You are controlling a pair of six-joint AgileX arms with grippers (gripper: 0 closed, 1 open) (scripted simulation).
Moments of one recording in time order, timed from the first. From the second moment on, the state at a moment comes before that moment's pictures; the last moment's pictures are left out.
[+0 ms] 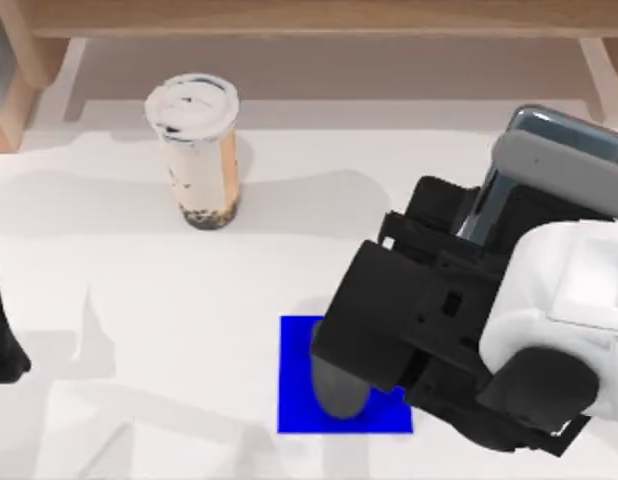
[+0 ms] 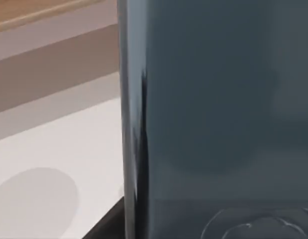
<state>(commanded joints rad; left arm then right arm) 0.00 0.00 0.00 0.00 0.00 0.00 1.11 1.52 1.15 -1.04 1.14 1.49</state>
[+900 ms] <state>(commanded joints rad) 0.00 0.00 0.00 0.00 0.00 0.00 1.00 1.55 1.04 -0.92 1.10 1.39</state>
